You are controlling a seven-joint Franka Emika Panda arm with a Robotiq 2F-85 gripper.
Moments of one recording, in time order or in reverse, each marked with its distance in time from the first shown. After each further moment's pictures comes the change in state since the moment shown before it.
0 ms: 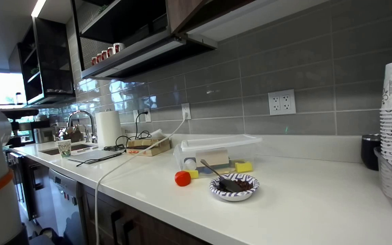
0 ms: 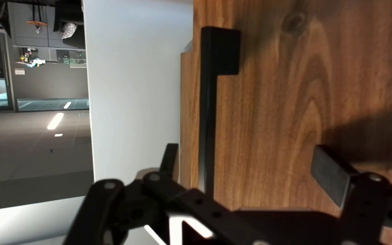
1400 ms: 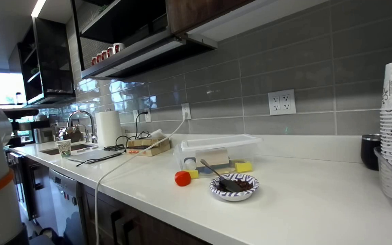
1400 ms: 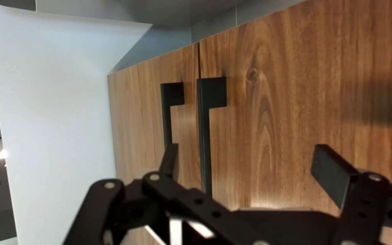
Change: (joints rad) arm 0.000 0.270 0.061 0.166 0.128 0.099 0.072
